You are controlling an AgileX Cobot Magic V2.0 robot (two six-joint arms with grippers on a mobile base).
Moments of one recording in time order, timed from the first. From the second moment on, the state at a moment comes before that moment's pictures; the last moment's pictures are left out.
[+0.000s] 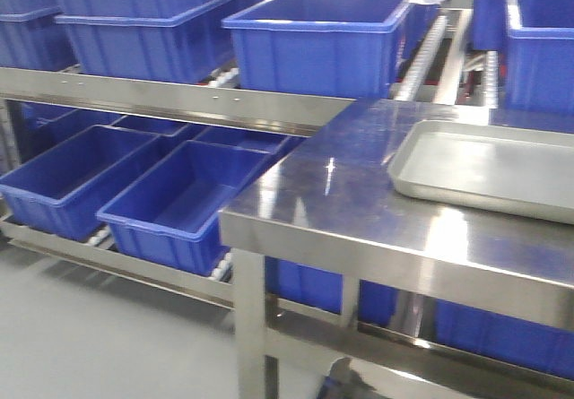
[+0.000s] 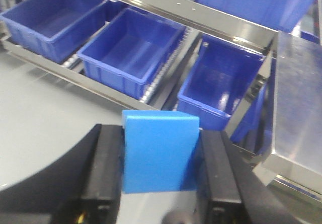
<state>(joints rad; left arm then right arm) -0.14 0.49 -0.41 0.03 0.34 -0.27 -0.04 0.30 -0.39 0.00 0.34 0.17</state>
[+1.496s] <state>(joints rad) -0.14 0.49 -0.41 0.03 0.34 -0.27 -0.04 0.30 -0.39 0.00 0.34 0.17</state>
